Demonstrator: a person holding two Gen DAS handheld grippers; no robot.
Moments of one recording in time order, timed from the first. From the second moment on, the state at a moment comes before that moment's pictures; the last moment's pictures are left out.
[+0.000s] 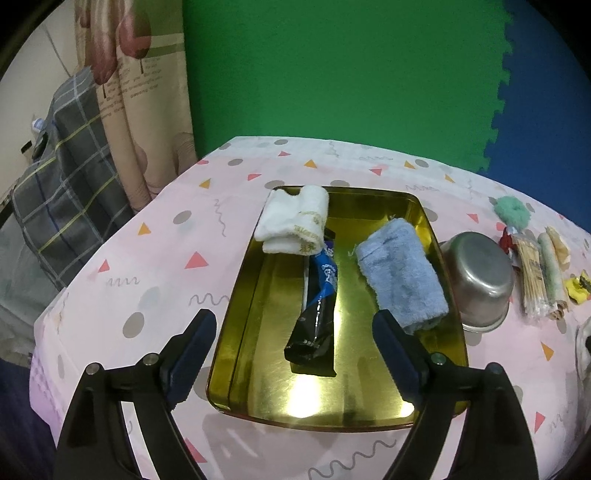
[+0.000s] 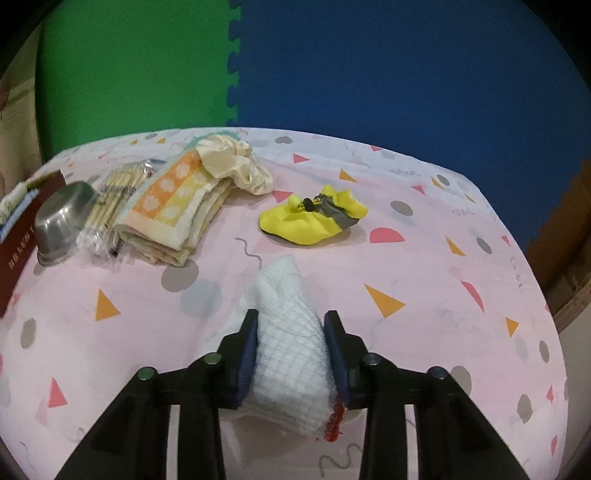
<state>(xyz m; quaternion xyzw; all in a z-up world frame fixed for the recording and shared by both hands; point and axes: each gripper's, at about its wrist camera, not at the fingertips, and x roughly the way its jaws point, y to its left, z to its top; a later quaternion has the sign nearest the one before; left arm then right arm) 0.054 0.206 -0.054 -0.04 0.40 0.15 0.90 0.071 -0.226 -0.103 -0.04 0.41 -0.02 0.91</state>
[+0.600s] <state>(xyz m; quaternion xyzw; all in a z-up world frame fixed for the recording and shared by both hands) 0.051 0.221 -0.051 -0.07 0.40 0.17 0.90 0.065 -0.164 -0.065 -0.02 0.39 0.07 0.92</state>
